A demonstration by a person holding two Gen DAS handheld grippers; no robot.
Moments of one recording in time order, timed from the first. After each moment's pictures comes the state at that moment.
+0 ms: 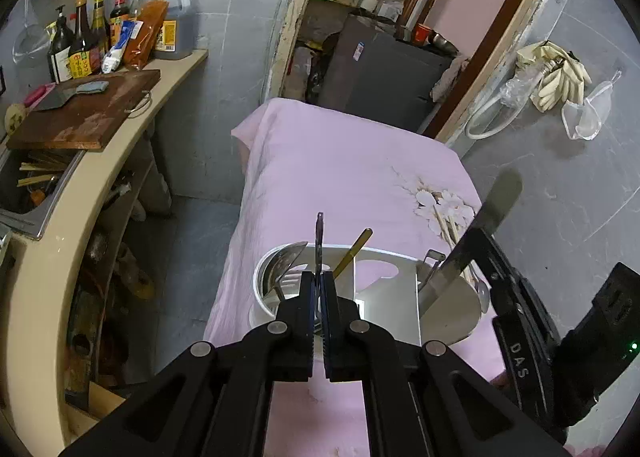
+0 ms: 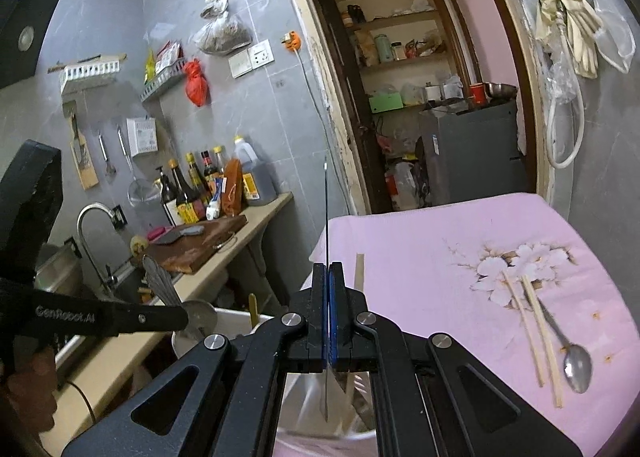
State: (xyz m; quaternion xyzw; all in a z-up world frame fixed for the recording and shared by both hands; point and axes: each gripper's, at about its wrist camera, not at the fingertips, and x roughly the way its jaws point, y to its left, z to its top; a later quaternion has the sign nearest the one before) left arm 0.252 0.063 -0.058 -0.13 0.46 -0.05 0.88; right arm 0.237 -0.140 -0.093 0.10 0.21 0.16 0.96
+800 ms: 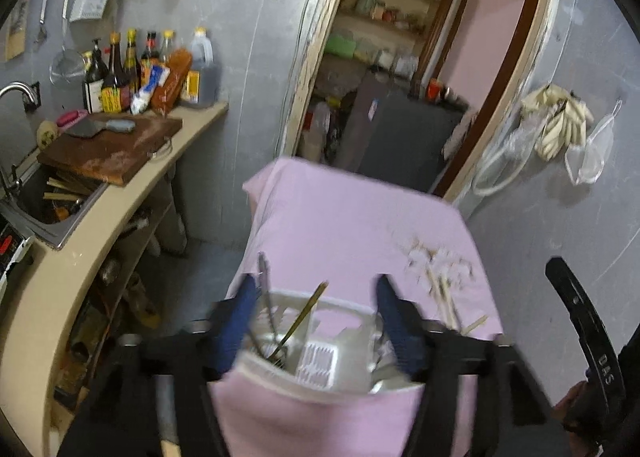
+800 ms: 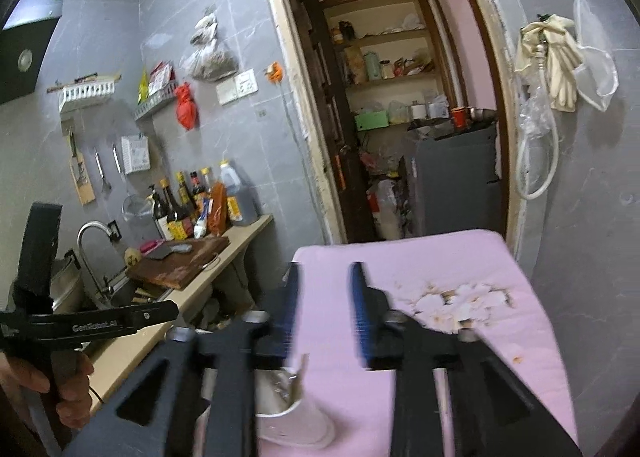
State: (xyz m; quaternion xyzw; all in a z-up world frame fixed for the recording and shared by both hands) left arm 0.231 0.027 -0.020 -0.15 0.34 0.01 0.93; right arm 0.220 -0.229 -0.016 0.10 0.19 0.13 0.97
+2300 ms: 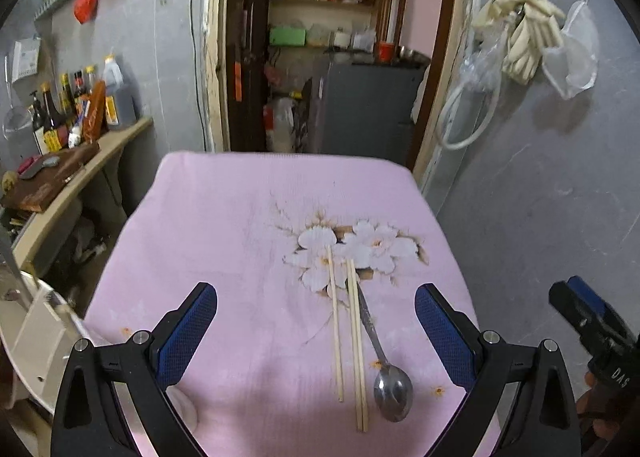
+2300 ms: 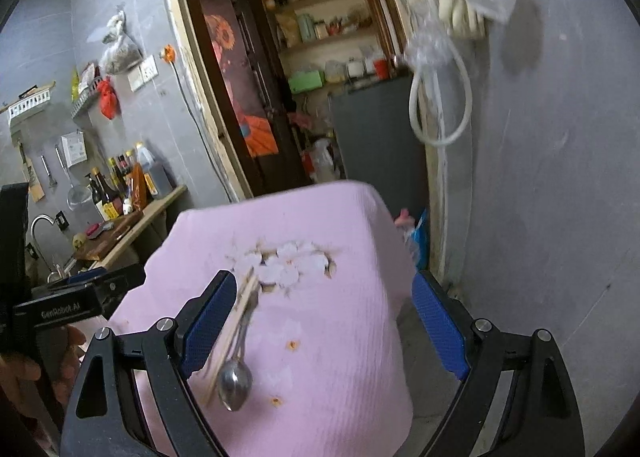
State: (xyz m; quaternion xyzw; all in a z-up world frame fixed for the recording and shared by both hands) left arm 0.311 -0.217 -0.089 -0.05 0.37 0.01 0.93; right arm 0.299 -0.475 -0.129 0.12 0.29 0.10 0.94
